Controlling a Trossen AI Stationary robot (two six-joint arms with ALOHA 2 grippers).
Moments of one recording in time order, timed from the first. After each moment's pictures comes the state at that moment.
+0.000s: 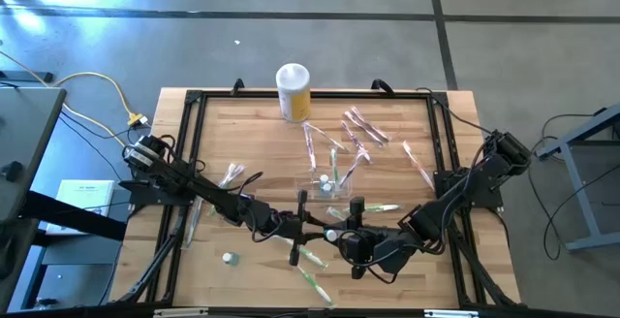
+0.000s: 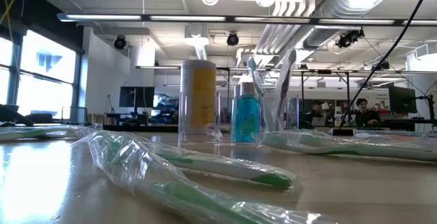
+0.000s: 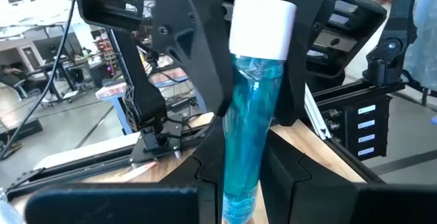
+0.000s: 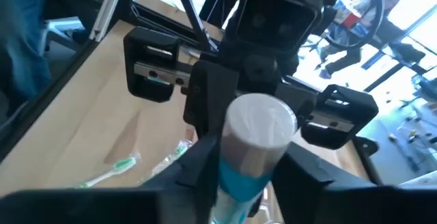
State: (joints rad) left arm -0.44 1.73 0.95 0.88 -0.33 0.23; right arm 0.66 1.62 1.28 -0.17 0.74 -0.09
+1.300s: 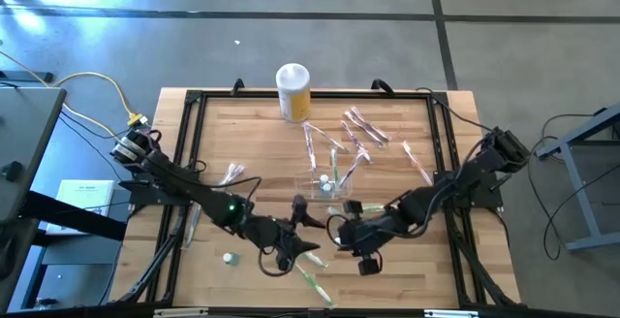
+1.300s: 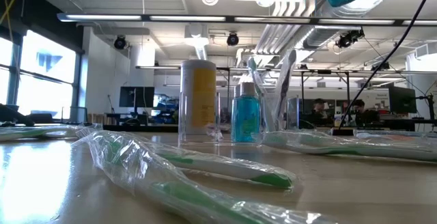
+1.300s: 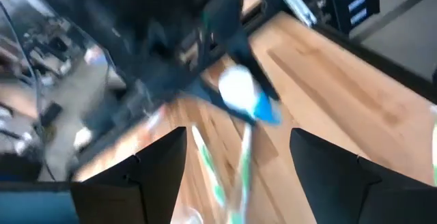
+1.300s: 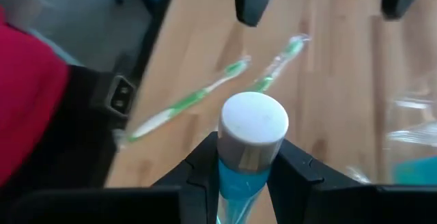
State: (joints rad) left arm -0.52 1.62 1.20 0.09 -0.43 0.45; right arm 0.52 1.61 1.28 -0.47 0.12 0.32
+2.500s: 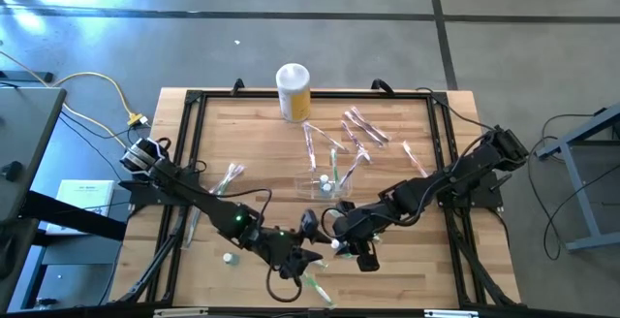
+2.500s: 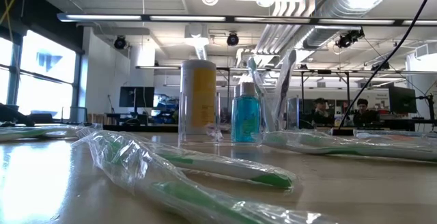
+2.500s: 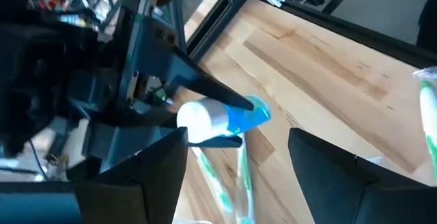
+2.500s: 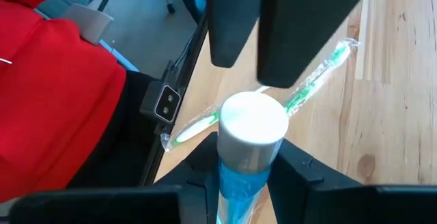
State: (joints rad) left arm -0.56 1.72 1.37 -0.10 -0.43 0.61; right arm 0.44 1.61 1.28 -0.41 -0.11 0.31
